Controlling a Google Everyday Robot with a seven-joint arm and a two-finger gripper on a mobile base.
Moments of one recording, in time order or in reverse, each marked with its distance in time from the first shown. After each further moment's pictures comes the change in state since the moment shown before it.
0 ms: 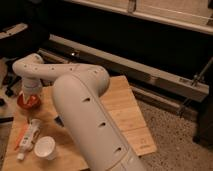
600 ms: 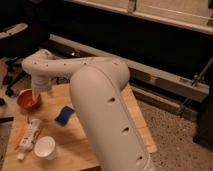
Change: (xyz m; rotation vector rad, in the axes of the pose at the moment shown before) arm 0.033 -0.044 -0.049 0.057 -0.039 0.079
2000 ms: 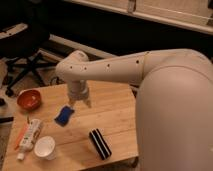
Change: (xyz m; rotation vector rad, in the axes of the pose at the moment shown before) arm 0.138 -0.162 -0.102 0.220 0.057 0.256
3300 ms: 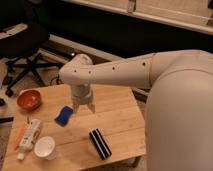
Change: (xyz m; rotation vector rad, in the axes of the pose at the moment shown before) arm 0.035 -0.030 0.003 0.023 0.033 0.021
